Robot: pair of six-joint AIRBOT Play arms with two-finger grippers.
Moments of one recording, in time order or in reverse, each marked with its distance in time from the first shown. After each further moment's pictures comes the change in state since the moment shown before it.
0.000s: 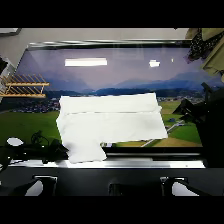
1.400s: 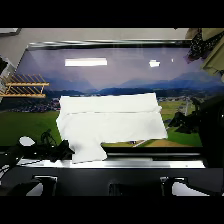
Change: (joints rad) left arm -0.243 -0.008 -0.013 -0.011 0.153 -0.086; right arm -0.001 -0.083 -0.145 -0.076 0.010 -0.043
